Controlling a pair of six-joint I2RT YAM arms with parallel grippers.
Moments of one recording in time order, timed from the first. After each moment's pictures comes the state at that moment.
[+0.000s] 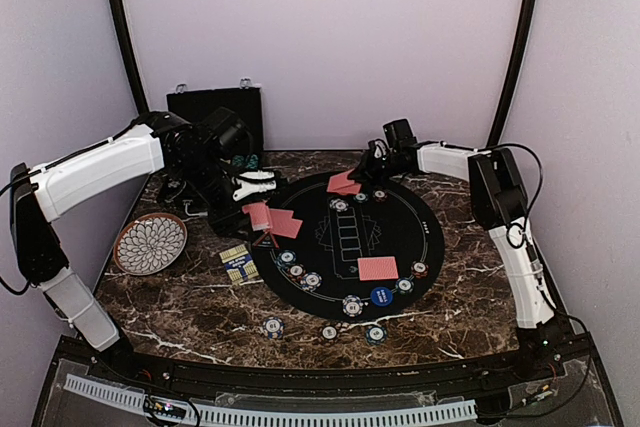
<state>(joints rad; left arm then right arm) -0.68 1.61 1.51 -1.11 0.13 0.62 0.40 2.52 2.08 -0.30 -0.58 0.76</state>
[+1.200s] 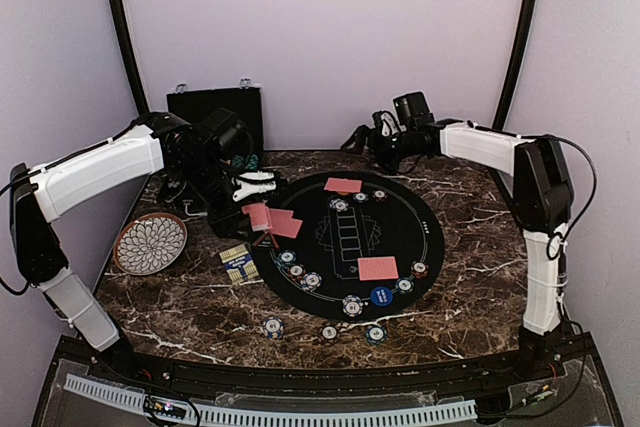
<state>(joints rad) -0.68 1.61 1.50 -1.11 0.13 0.62 0.45 2.15 1.82 -0.34 -0.48 0.62</state>
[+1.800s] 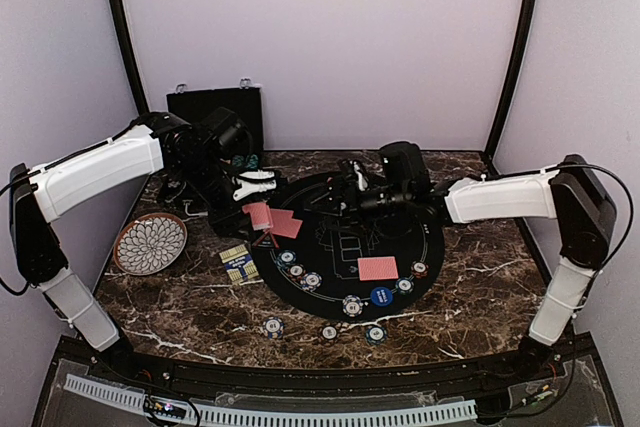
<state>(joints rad) -0.68 1.61 1.50 -1.10 0.13 0.62 0.74 1.76 1.13 0.16 -0.65 0.89</state>
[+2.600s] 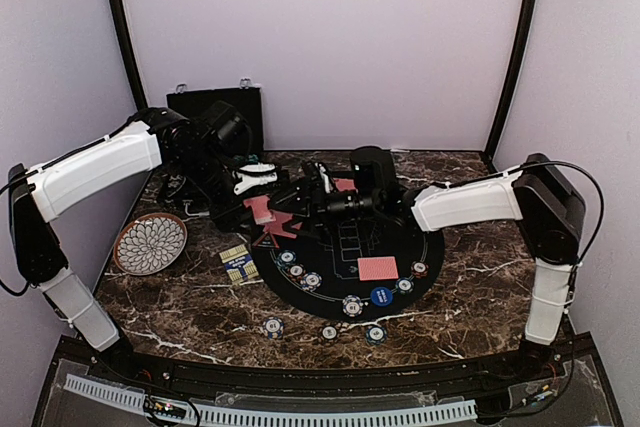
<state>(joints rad) -0.68 1.61 1.54 -1.10 0.15 0.59 0.88 1.92 1.24 0.43 -0.72 1.09</state>
